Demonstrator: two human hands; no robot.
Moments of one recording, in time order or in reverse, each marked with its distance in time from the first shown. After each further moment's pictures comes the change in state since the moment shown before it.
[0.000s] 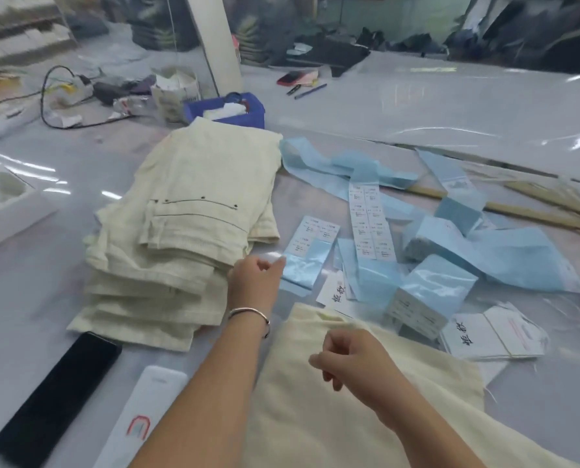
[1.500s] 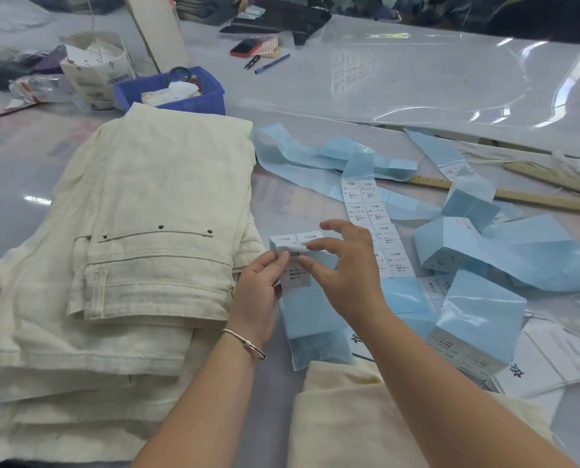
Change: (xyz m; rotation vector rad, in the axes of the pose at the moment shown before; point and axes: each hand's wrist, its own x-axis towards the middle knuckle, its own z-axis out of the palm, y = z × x) left_hand 0.090 0.003 0.036 -1.011 -0.594 -0.114; right_hand 0.191 -0.051 -0.014 -0.375 0.663 -0.399
